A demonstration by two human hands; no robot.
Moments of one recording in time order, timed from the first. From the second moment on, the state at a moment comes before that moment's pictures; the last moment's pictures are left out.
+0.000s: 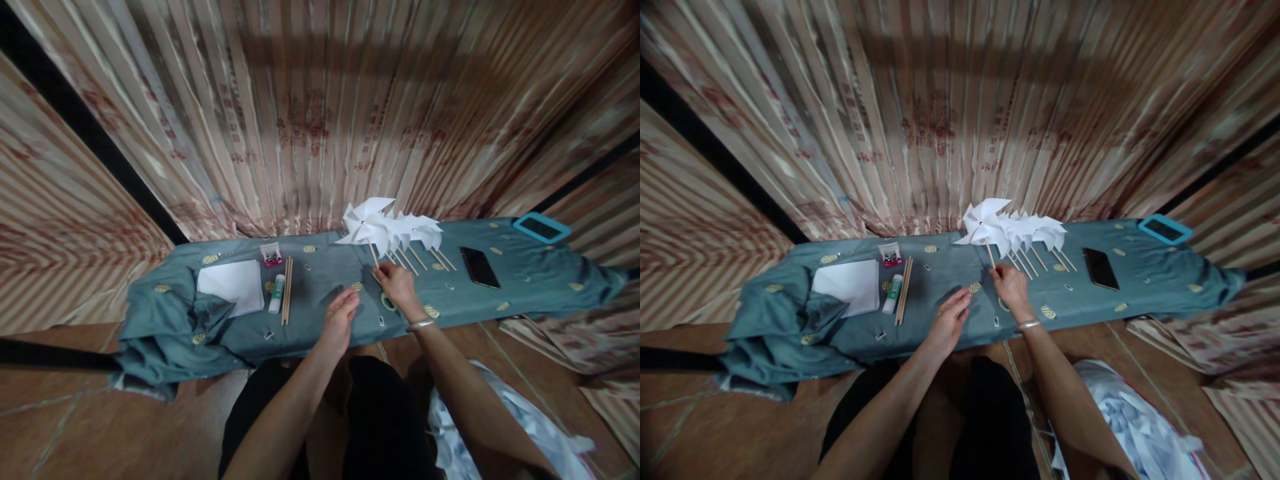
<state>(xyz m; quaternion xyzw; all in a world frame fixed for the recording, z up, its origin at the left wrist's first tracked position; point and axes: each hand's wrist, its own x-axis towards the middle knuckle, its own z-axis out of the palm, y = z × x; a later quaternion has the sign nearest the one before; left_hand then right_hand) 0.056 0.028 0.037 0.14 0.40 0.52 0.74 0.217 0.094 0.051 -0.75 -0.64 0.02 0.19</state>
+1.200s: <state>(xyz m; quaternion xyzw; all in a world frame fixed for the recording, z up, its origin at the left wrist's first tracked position) 0.060 0.027 0.030 0.15 0.39 0.52 0.75 0.218 0.123 0.031 -0.78 -0.63 0.01 0.02</state>
